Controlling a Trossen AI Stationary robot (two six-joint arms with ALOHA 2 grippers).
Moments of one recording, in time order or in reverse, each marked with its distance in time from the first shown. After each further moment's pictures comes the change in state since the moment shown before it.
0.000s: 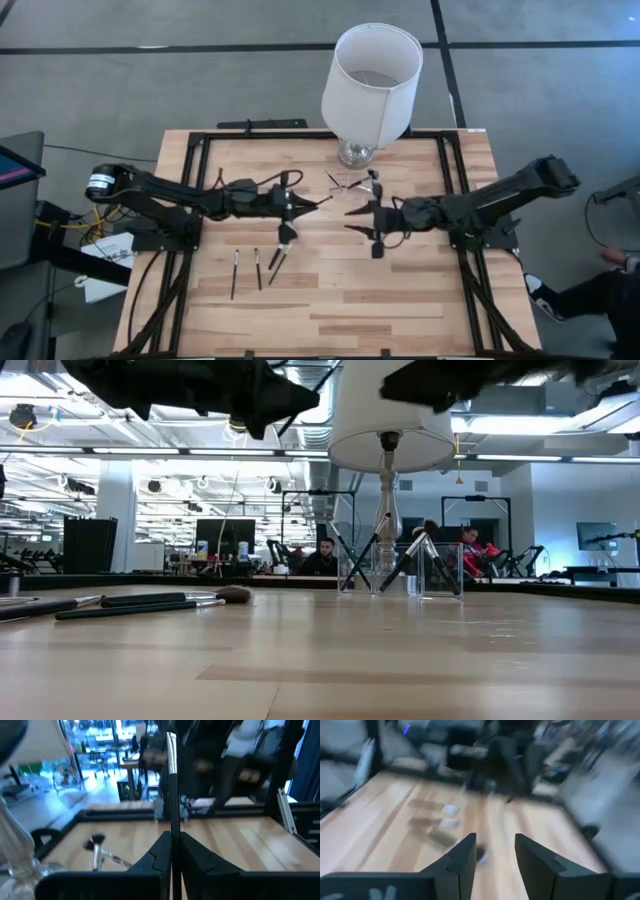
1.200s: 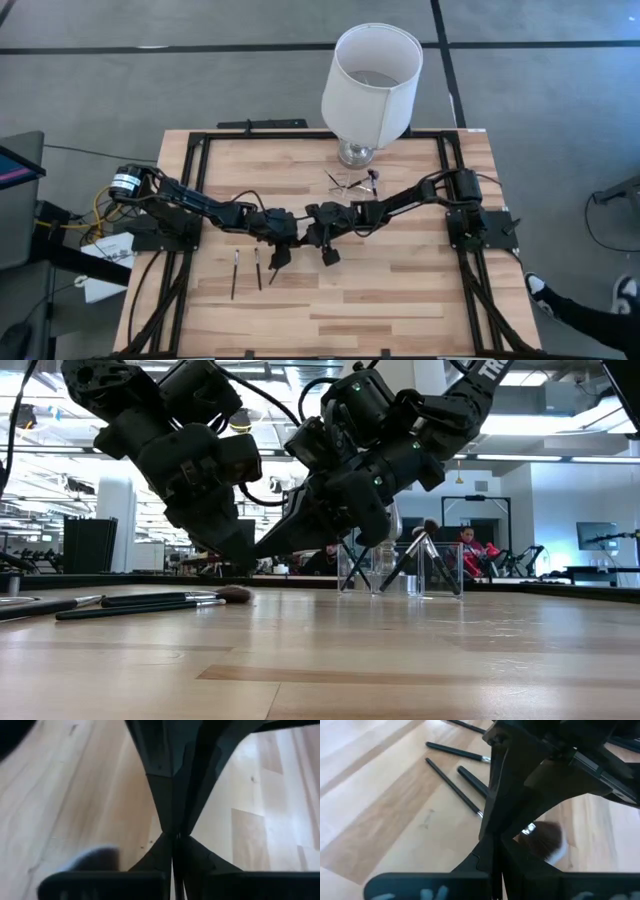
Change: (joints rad) left arm -0.095 0.210 -0.001 -0.503 0.094 -0.410; right arm -0.192 0.807 0.426 0.035 -0.477 -0.187
